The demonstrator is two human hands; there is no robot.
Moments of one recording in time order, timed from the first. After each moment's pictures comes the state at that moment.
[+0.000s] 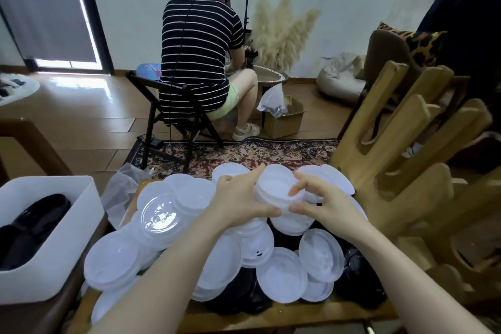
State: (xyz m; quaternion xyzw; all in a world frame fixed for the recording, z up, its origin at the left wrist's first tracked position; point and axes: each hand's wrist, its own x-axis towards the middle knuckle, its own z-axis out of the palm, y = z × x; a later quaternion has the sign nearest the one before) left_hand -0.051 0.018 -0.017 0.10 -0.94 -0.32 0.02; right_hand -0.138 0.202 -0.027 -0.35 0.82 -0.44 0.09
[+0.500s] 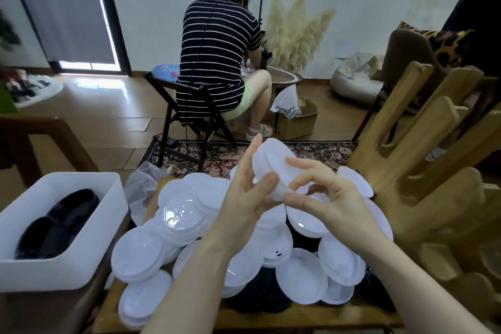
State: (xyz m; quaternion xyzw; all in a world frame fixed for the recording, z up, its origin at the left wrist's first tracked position) left_hand -0.012 0.020 -0.021 -0.03 -0.53 -0.83 0.17; right_hand -0.079 0.172 0.014 -0.39 0.72 -0.57 0.06
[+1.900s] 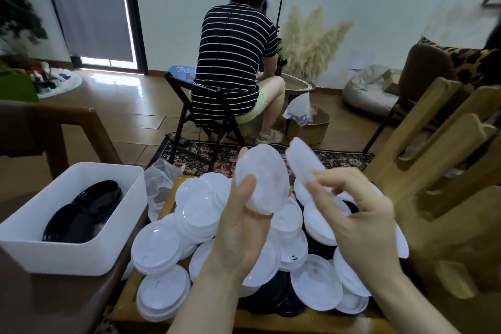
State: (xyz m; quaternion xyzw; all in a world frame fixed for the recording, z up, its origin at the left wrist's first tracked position) left_hand 0.023 0.018 -0.025 -0.03 -0.34 -0.91 0.23; right_hand -0.038 0.157 0.022 -0.44 0.68 -0.55 -0.20
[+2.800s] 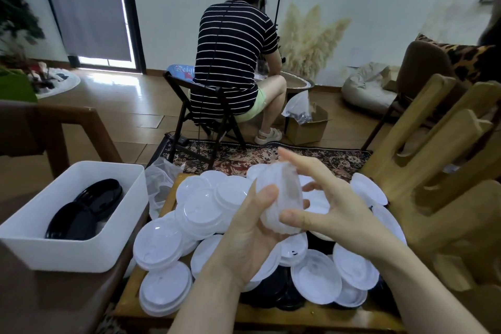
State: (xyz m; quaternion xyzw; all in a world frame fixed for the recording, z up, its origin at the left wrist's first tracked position) left_hand 0.033 0.023 -0.027 -0.02 -0.44 -0.89 0.10; right_hand -0.059 0.157 0.029 -0.51 0.73 -0.45 0.10
